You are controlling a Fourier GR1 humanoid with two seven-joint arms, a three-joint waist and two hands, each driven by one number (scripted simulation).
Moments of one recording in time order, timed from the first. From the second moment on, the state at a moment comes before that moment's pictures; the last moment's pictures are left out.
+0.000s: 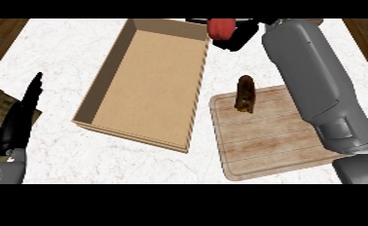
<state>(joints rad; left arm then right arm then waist) -0.09 0.40 0.11 -1.34 -0.18 0.14 0.06 -1.13 -0.23 0.04 -0.78 0.68 0.20 -0.54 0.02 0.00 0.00</state>
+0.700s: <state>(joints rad) -0.14 0.38 0.10 -1.33 -0.20 0.13 0.08 -1.38 -0.02 0.04 -0.54 0.53 0.16 -0.27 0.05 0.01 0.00</state>
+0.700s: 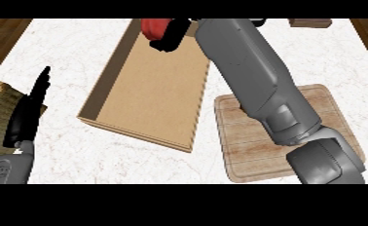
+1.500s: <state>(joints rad) -0.23 0.36 0.06 -1.29 -0.23 0.10 0.06 -1.42 0.00 0.27 -0.32 0.29 0.01 -0.14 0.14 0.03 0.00</state>
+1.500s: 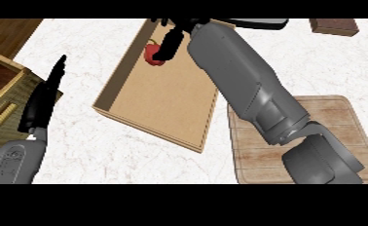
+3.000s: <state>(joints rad) -0.20 0.36 0.10 -1.29 -0.22 0.11 0.06 -1.39 -0.21 0.05 -0.20 -0.10 0.07 -0.42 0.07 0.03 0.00</state>
